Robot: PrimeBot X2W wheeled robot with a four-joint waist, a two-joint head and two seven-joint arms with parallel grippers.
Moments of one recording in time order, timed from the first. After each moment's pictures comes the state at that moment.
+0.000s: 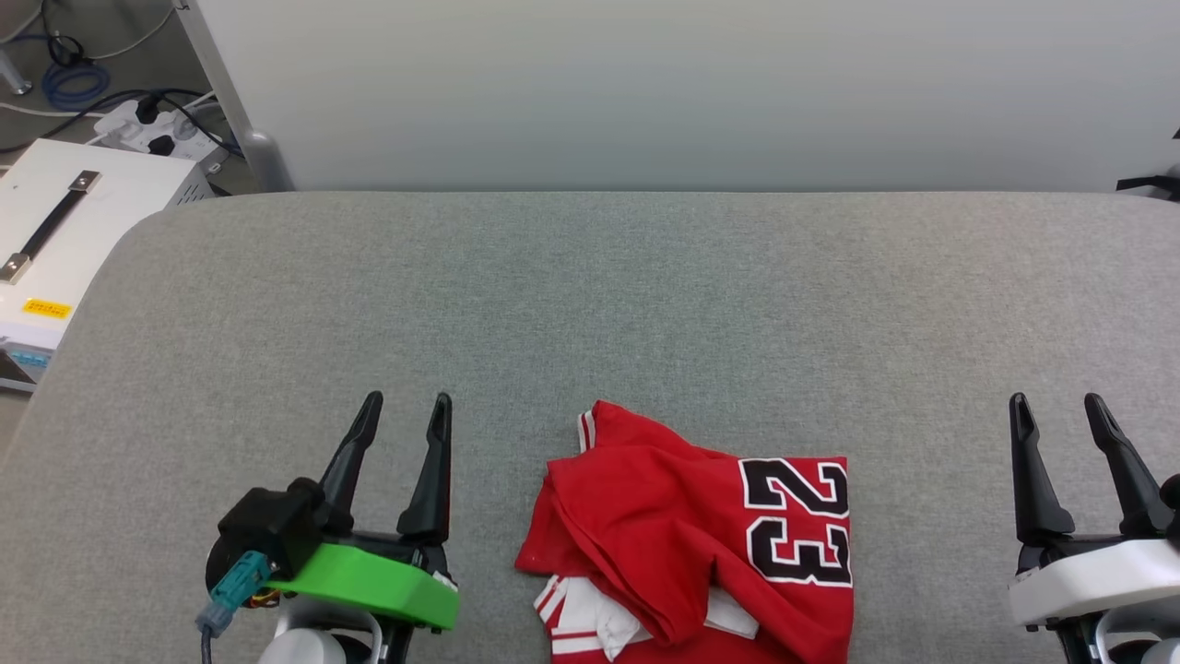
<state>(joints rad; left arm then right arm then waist) -0.03 0.13 -0.16 0.07 -0.37 -0.12 -0.26 0.05 -0.15 -0.08 -0.07 0.27 0.13 -0.15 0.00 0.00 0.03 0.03</state>
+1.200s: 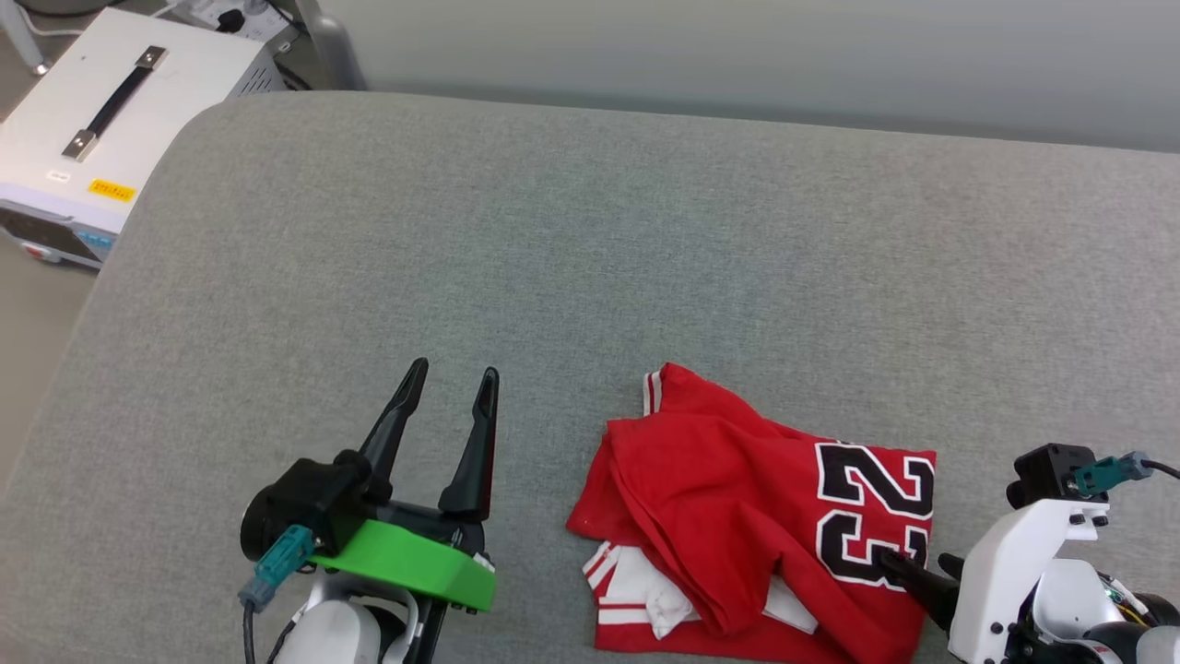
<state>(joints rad) -0.08 0.11 -0.21 0.05 -0.32 -0.13 -0.26 0.05 -0.06 -0.09 -0.17 0.44 0.13 0.93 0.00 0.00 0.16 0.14</state>
